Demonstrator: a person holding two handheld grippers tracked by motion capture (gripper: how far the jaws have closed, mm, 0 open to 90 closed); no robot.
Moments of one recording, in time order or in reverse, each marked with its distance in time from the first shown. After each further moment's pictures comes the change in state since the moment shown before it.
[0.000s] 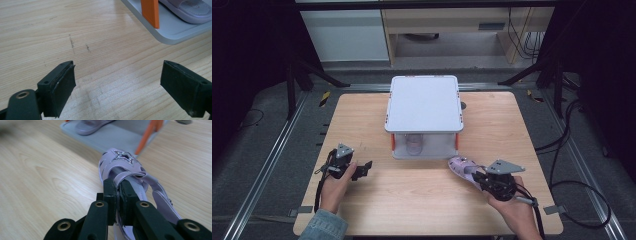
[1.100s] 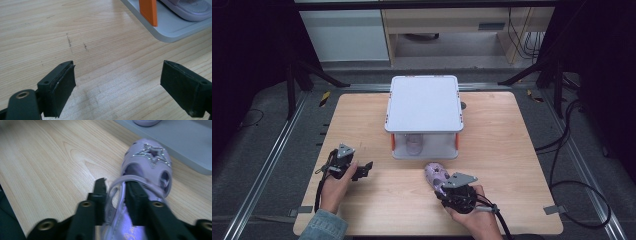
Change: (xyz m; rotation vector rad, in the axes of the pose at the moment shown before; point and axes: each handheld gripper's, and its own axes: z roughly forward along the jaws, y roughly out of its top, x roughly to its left) left arm -0.001 0.000 0.001 0.011 -0.007 0.007; right arm 0.082 0.009 0.046 0.090 0.130 -0.086
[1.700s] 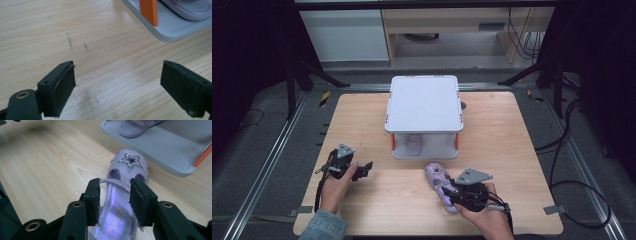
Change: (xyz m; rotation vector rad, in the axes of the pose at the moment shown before) left arm 0.000 0.000 0.000 0.001 0.002 0.003; right arm -0.016 0.001 -0.026 -0.067 -0.030 0.025
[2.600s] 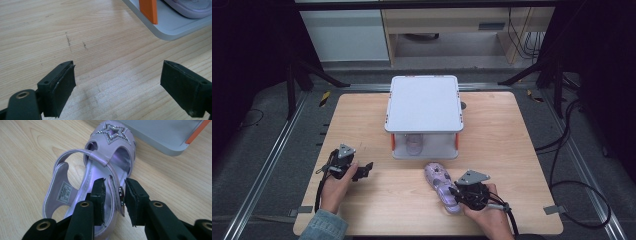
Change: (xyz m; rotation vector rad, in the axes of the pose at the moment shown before) left arm -0.001 0.000 0.001 0.010 -0.001 0.008; right arm -0.015 -0.023 0.021 0.084 -0.069 -0.011
